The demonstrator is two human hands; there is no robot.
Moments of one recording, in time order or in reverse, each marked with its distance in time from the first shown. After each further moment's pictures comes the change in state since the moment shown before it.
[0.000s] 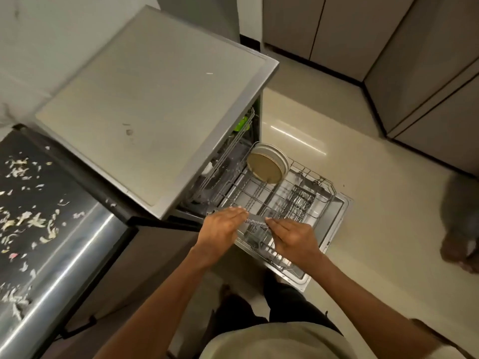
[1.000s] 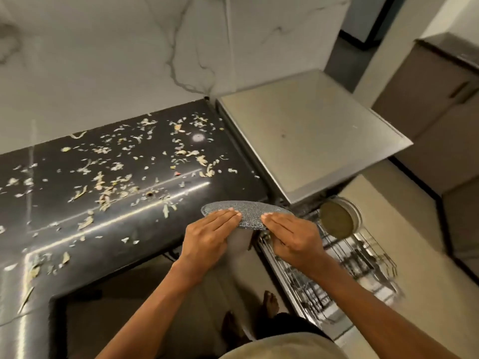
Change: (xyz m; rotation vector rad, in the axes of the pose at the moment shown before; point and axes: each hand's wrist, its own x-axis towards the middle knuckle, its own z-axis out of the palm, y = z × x) left_hand -0.312 -0.056 -0.188 0.291 0.692 -0.214; right_hand 0.113 -0.319 0.040 0.170 0.060 -0.656
